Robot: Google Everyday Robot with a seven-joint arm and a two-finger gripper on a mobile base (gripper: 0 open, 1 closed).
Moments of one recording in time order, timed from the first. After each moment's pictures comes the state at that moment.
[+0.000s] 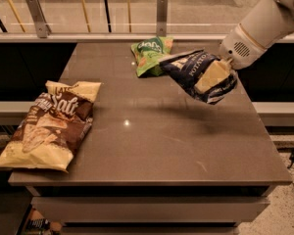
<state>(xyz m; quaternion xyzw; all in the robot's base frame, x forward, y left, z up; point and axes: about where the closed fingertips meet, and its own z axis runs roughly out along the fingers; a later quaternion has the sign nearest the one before) 0.570 -0.158 0.898 -0.46 0.85 0.19 0.17</state>
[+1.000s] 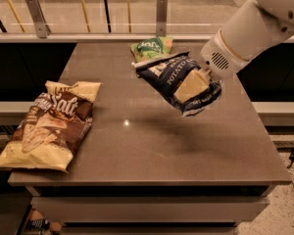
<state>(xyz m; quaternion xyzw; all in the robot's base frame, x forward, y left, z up) 0.522 -0.102 0.914 -0.44 0.86 0.15 0.21</state>
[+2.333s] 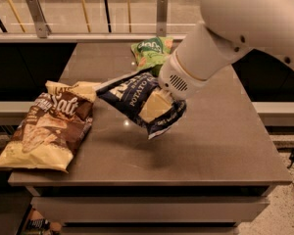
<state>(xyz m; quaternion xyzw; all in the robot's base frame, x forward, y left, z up) 0.482 -0.017 0.896 -0.50 0.82 0.16 0.21</state>
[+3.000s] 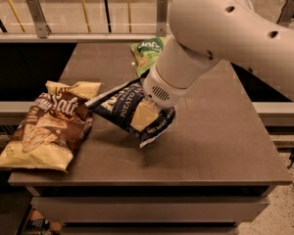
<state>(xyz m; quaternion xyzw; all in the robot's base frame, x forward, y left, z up) 0.481 0.003 0.868 -0.52 0.82 0.13 0.17</state>
